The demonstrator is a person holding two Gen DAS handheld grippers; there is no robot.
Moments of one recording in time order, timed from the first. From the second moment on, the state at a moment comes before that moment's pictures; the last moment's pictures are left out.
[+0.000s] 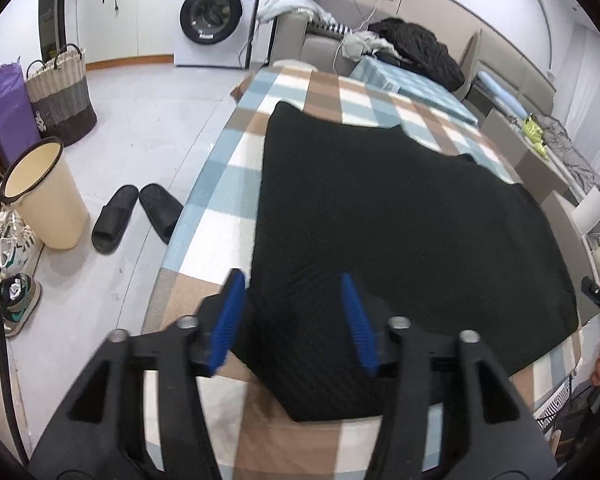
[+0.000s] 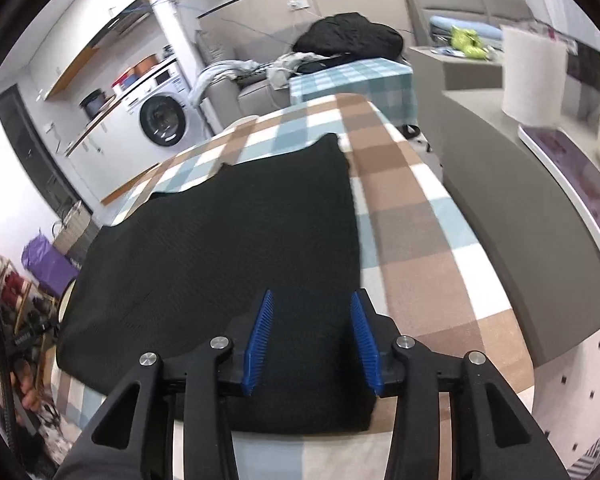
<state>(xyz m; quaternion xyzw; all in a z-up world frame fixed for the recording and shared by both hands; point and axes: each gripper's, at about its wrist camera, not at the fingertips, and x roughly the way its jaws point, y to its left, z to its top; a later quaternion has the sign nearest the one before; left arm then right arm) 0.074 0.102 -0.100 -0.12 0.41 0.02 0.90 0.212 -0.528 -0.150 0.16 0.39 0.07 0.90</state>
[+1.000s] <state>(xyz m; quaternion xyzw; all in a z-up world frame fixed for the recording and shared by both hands) 0.097 -0.010 -0.135 0.03 0.46 -0.10 0.88 0.222 -0.426 -0.192 -0.01 0.46 0.15 0.88</state>
